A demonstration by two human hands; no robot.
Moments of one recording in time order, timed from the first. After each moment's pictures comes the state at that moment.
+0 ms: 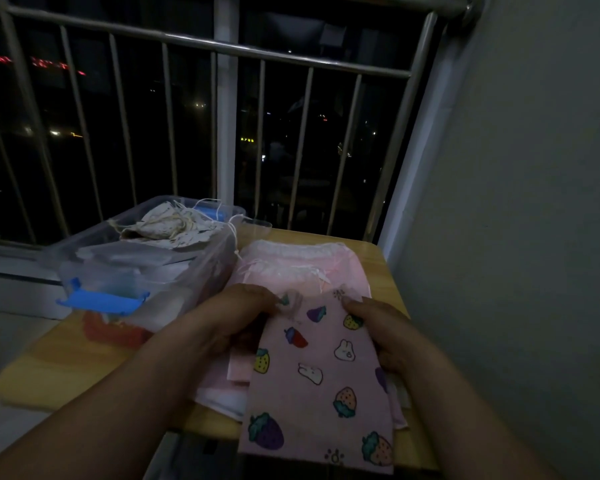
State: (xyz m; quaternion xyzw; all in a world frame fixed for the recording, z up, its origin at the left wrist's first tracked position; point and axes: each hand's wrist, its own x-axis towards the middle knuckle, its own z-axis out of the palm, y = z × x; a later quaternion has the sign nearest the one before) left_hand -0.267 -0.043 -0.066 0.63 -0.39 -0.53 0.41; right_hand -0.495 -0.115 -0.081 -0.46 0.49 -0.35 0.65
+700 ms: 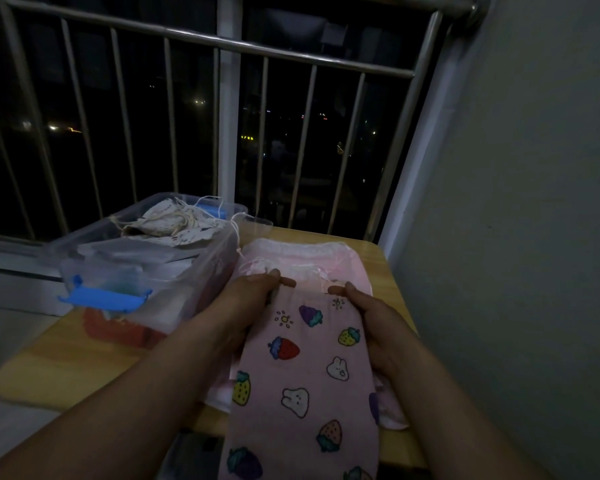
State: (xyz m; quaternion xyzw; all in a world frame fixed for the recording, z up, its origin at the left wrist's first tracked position) left_hand -0.281 -0.052 -0.064 0.57 -0.33 -0.52 0.54; right_hand -0.477 -0.102 -0.074 -0.38 0.42 -0.40 0.72
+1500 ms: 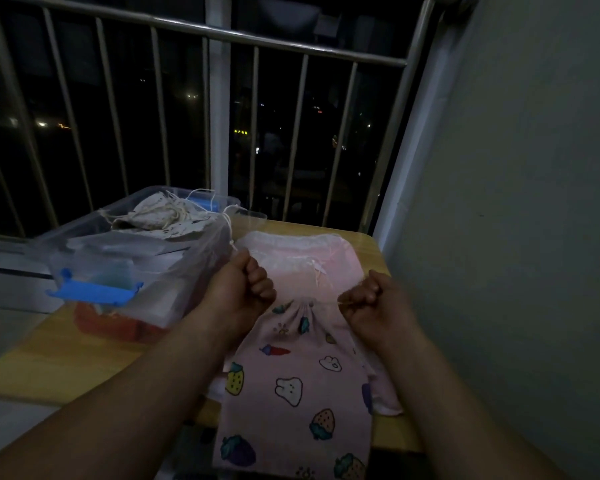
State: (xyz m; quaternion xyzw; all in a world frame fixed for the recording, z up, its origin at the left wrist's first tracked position) left_hand -0.279 -0.065 -0.072 0.34 -0.13 -0.63 0.68; right_hand -0.485 -0.112 -0.068 -0.16 0.32 -0.54 0.76
